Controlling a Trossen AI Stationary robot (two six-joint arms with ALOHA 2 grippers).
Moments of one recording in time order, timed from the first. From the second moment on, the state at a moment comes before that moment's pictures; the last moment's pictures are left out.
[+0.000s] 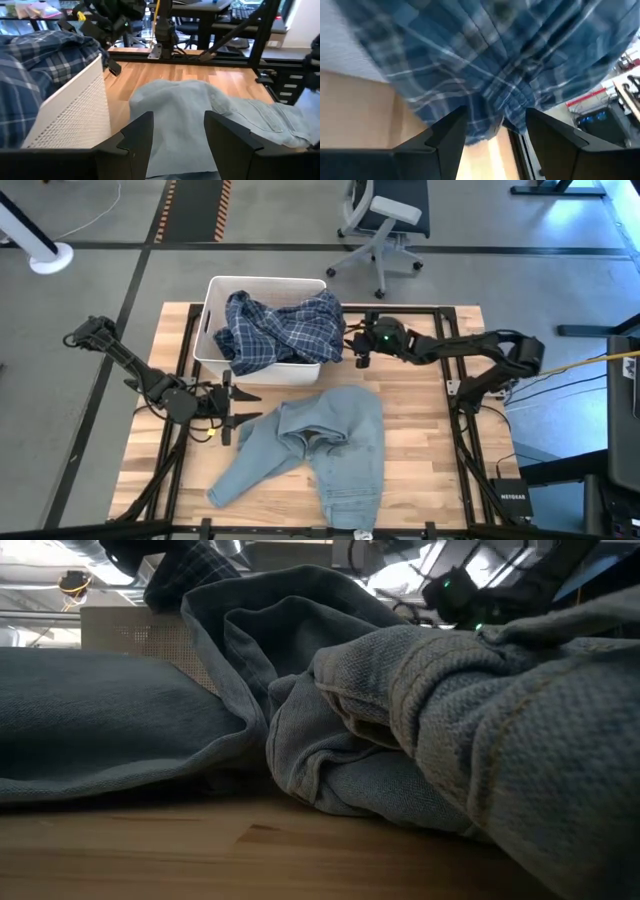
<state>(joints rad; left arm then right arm) -0.62 0.81 0.55 -0.01 -0.75 -0.20 -0.43 1.50 0.65 0.41 0.11 -0.67</state>
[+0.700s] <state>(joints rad) -0.58 0.81 0.55 -0.03 -0.75 -0.26 -0.43 1.76 0.90 0.46 -0.01 -0.69</state>
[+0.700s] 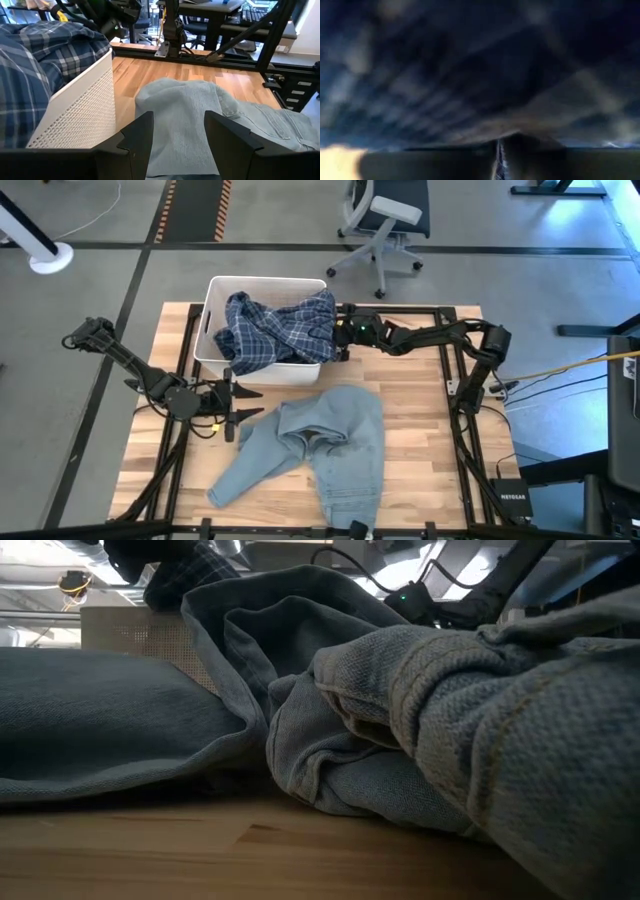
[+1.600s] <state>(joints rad) -0.56 0.81 0.55 -0.05 -0.77 -0.22 -0.35 1.74 1.73 -0.10 0.07 -0.74</state>
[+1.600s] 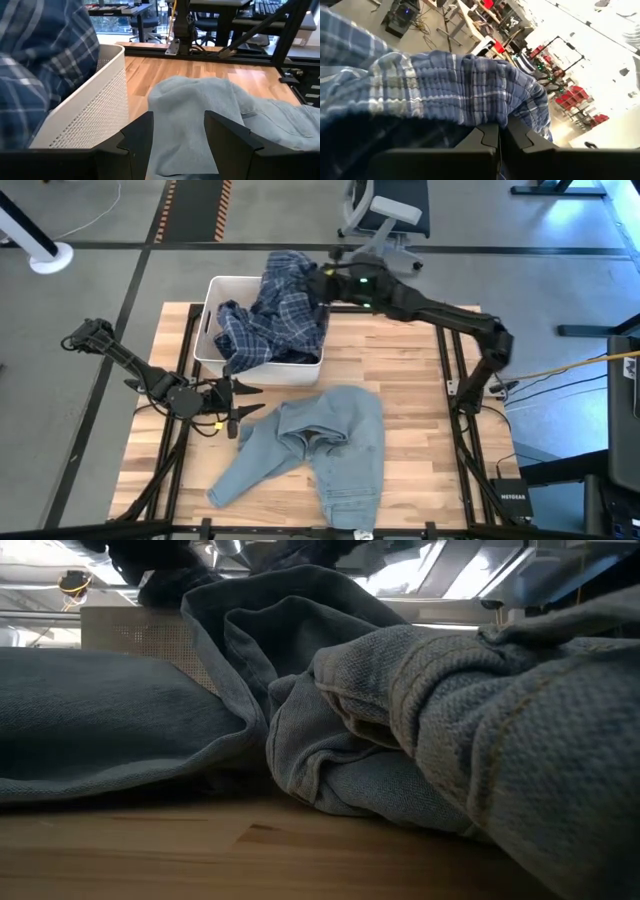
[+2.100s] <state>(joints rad) -0.54 0.82 0.55 -0.07 -0.77 -0.23 -0.35 2.15 1.89 -0.10 0.00 -0.61</state>
